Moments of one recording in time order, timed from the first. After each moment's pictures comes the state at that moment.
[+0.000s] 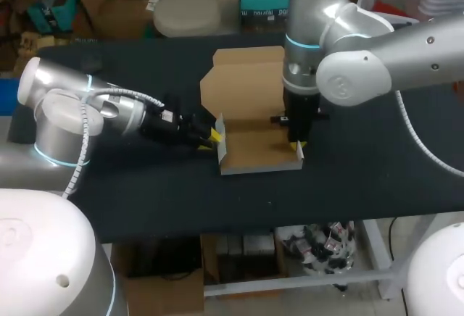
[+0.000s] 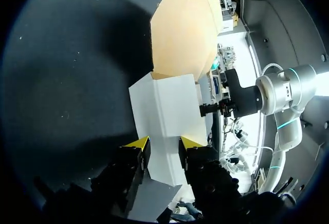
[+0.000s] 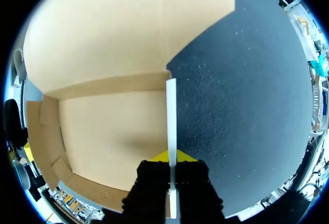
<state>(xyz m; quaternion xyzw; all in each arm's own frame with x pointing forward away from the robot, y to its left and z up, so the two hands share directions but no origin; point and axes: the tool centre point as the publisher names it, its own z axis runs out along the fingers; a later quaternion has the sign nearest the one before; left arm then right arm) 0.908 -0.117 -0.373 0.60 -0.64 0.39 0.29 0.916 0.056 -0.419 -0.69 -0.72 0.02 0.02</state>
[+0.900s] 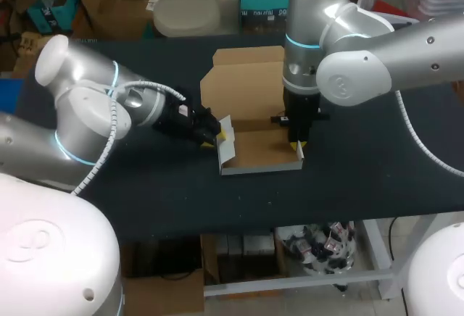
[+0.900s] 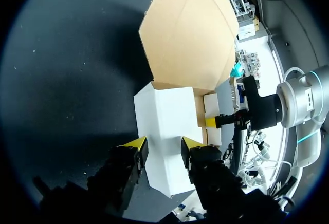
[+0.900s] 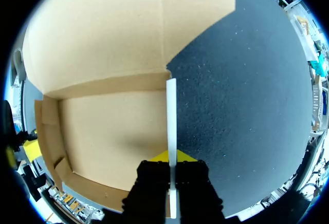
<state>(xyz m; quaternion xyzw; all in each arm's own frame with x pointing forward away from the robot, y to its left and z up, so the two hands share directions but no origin) 0.918 -0.125 -0.373 0.66 -0.65 0.33 0.19 0.916 0.056 -0.419 -0.69 -0.72 0.02 0.02</state>
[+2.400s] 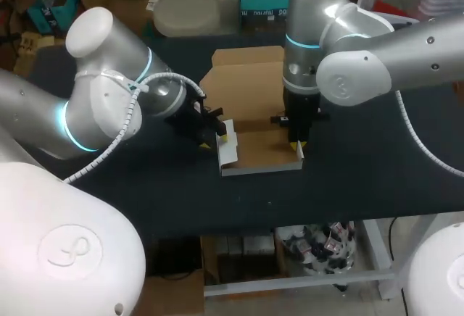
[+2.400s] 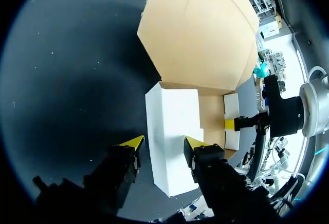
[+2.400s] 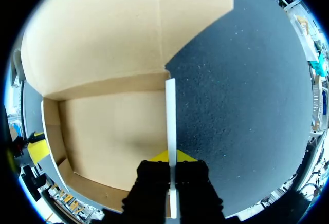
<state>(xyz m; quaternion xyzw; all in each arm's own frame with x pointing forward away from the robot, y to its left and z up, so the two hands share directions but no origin) 0.912 -0.122 -0.378 0.70 -0.66 0.24 0.12 0.916 0.056 -0.419 -0.69 -0.72 0.02 0.02</state>
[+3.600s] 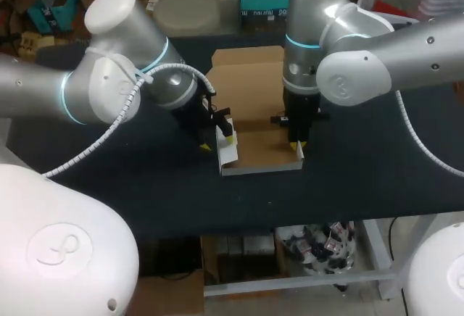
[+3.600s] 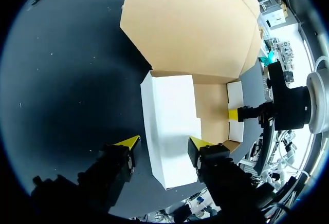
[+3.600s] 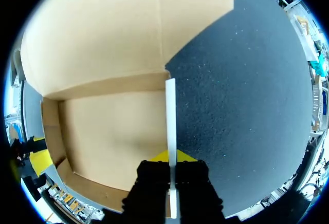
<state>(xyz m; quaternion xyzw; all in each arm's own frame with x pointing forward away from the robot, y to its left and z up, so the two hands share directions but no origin) 0.904 -0.129 -0.373 0.70 -0.68 0.19 0.11 0.916 0.056 -0.419 -0.69 -0.72 0.02 0.02</state>
